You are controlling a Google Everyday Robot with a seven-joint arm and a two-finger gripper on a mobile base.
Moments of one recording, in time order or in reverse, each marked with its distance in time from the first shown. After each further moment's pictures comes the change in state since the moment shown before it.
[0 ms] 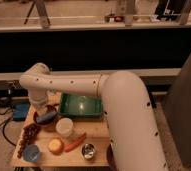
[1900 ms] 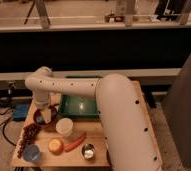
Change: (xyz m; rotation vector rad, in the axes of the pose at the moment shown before) arm 0.019 -0.010 0.038 -0.028 -0.022 0.073
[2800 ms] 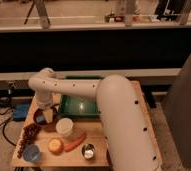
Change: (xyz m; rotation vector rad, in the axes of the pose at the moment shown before) arm 0.011 -0.004 0.011 0.004 -0.012 0.014
